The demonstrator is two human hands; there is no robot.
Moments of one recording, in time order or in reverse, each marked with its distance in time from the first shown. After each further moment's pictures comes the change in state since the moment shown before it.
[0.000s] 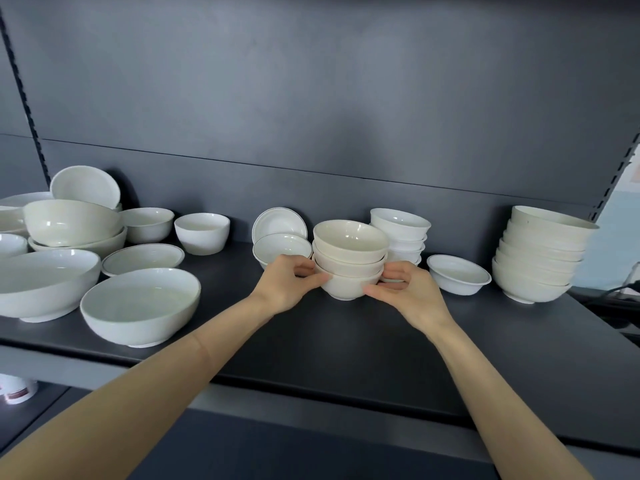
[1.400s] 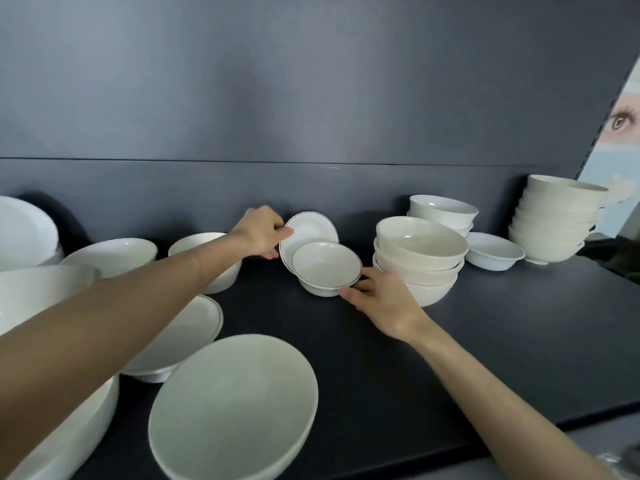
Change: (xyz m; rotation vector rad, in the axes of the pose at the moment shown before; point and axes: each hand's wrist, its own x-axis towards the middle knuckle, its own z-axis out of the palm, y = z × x) left_hand 0.179 -0.066 -0.130 0.369 -0.300 0.113; right_hand 0.036 -0.050 0.168 -0.327 0.026 0.172
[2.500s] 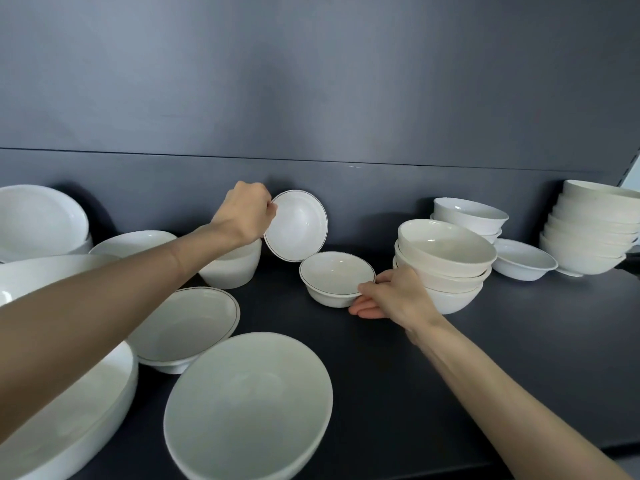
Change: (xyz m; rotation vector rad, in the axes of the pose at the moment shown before) left_hand -0.021 -0.009 -0.041 0.309 0.309 0.095; right_hand 0.008 -0.022 0.006 0.407 0.009 0.222
